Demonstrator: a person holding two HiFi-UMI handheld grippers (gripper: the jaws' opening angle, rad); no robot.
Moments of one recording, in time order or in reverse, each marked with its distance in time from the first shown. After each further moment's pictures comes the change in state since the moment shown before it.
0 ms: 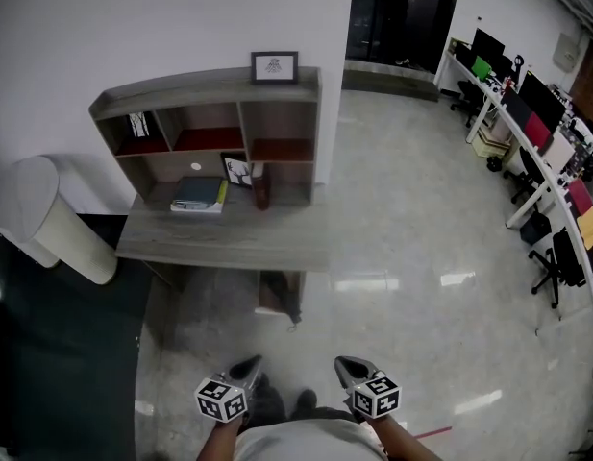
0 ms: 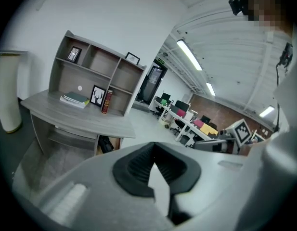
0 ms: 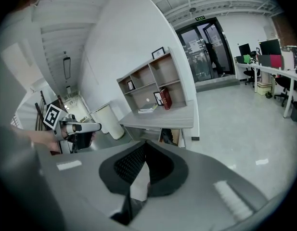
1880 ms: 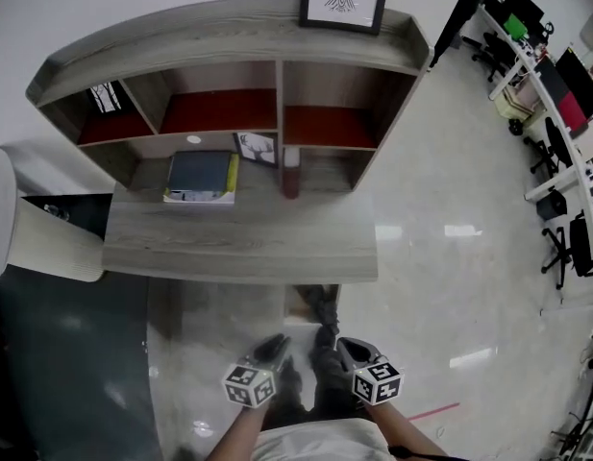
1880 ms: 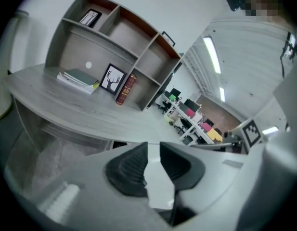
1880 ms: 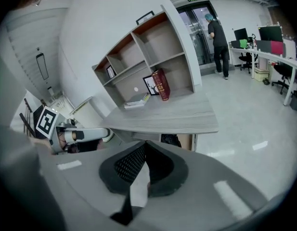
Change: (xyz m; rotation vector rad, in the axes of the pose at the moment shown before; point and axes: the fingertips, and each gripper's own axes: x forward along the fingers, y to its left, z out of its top) left arm 0.161 0.262 0.049 -0.175 0.106 -0.008; right arm 0.311 -0.044 0.066 0.130 0.132 -0.078
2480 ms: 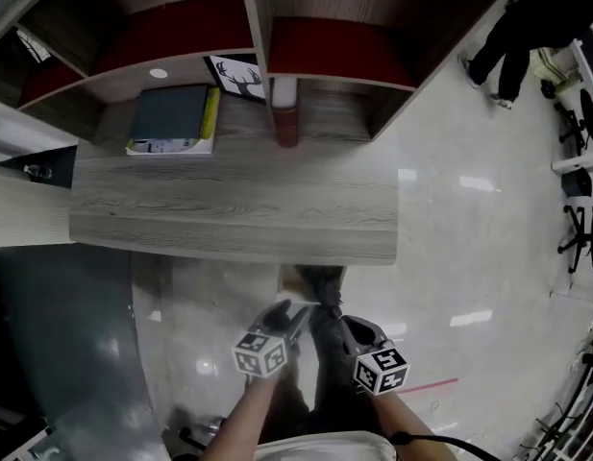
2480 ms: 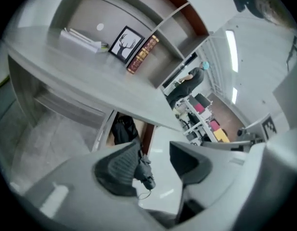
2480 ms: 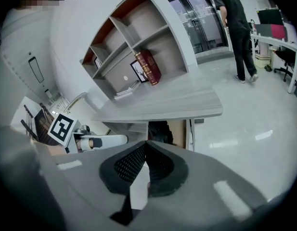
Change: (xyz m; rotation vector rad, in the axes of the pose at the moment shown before) left arm 0.163 0.079 -0.085 -0.155 0.117 0.042; right arm 0.098 -0.105 -0.045 0.061 0.087 0.030
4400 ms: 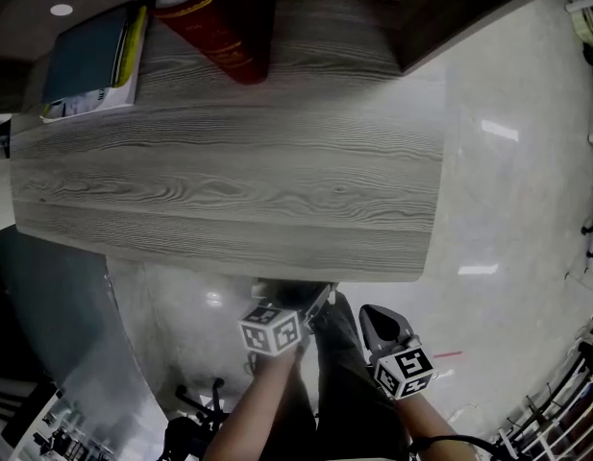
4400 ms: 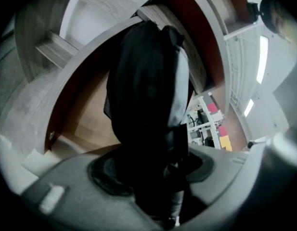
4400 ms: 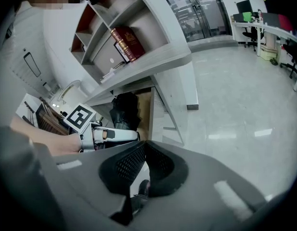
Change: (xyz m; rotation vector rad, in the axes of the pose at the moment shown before) left arm 0.188 0.079 -0.098 -0.268 0.151 0.030; right arm 0.081 -0.158 -0.069 -0.018 0.145 0.014
